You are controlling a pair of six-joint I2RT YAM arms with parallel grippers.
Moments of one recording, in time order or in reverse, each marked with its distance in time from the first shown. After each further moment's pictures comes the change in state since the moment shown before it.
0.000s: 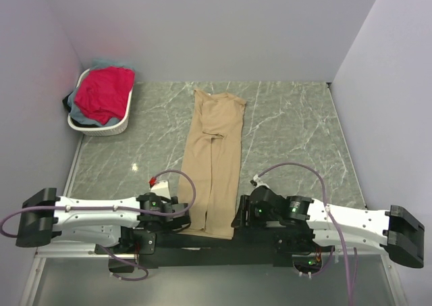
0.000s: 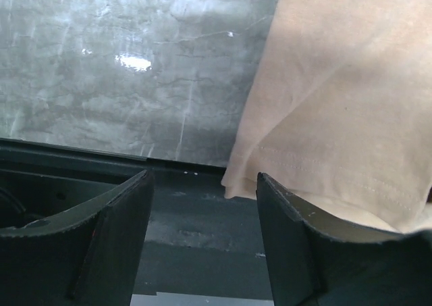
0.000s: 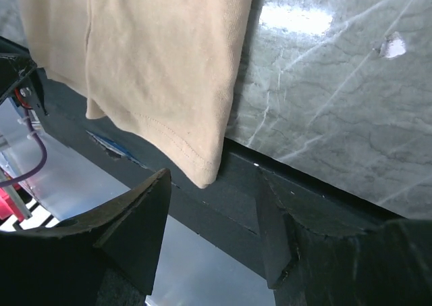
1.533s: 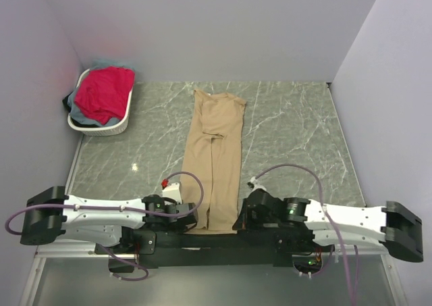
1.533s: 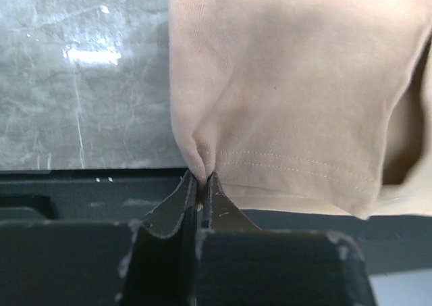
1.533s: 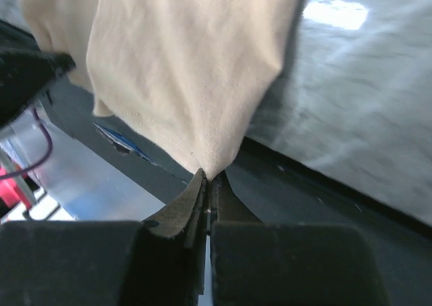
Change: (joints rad) left arm -0.004 0.093 -0.028 0.266 0.074 0.081; right arm 0.062 0.101 -0.010 0.124 -0.008 0.045
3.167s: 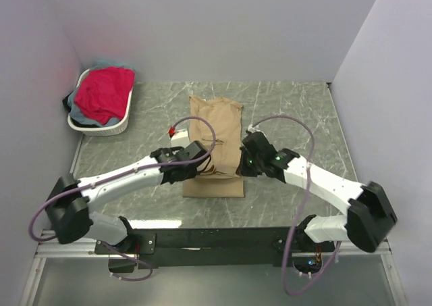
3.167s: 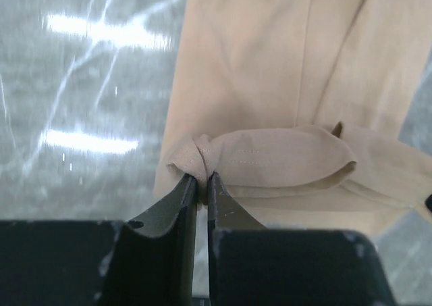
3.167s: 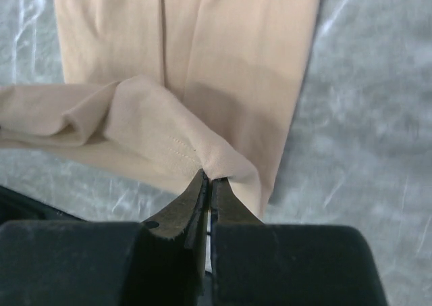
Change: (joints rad) left arm 0.420 0.199 0.452 -0.014 -0.191 0.405; right arm -0.486 0.293 0.496 -0.230 0.104 -0.538
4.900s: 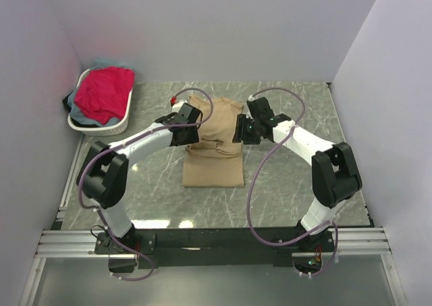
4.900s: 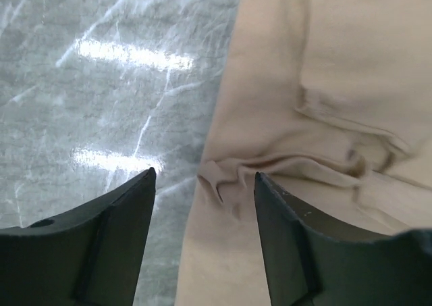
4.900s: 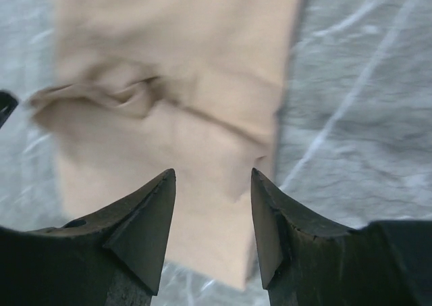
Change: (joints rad) left arm 0.383 0.410 0.253 0.270 0.128 0.428; right arm -0.285 0.463 0.388 0.046 -0.158 -0.221
